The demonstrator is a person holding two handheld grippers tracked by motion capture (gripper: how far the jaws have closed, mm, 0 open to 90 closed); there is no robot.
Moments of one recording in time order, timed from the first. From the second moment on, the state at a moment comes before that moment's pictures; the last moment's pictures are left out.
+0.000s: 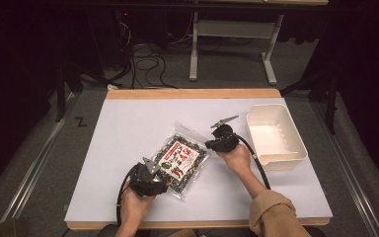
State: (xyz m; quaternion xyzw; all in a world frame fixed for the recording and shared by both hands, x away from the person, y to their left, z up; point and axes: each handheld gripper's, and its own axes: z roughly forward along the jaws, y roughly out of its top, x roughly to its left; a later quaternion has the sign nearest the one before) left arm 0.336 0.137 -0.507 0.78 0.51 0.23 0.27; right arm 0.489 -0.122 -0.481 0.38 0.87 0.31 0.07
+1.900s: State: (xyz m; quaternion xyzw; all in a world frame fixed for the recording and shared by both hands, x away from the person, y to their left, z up) left arm 0.332 0.141 -0.503 0.77 0.50 0.21 0.33; right arm 0.443 -0.168 -0.289 0.28 0.85 0.39 0.21
